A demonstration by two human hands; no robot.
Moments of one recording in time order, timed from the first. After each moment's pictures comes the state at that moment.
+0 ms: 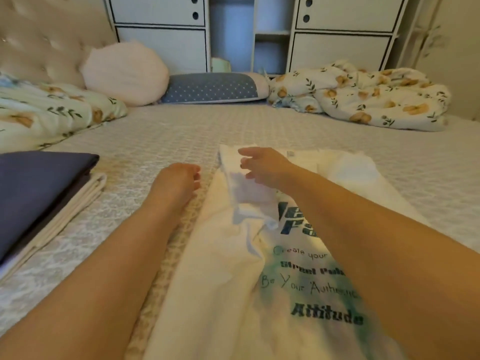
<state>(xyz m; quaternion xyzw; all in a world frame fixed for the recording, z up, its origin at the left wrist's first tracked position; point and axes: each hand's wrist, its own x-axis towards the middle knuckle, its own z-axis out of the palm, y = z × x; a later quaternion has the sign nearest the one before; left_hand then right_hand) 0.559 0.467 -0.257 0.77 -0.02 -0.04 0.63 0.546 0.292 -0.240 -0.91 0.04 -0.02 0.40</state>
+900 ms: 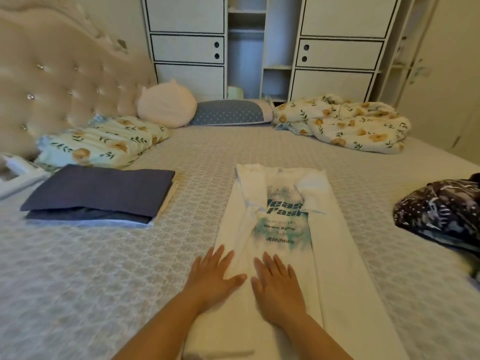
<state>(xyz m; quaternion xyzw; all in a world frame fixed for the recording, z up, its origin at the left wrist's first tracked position) 0.309 0.563 -0.302 0.95 -0.24 -0.14 0.15 0.224 0.404 -0.296 -0.99 0.08 0.02 0.13</state>
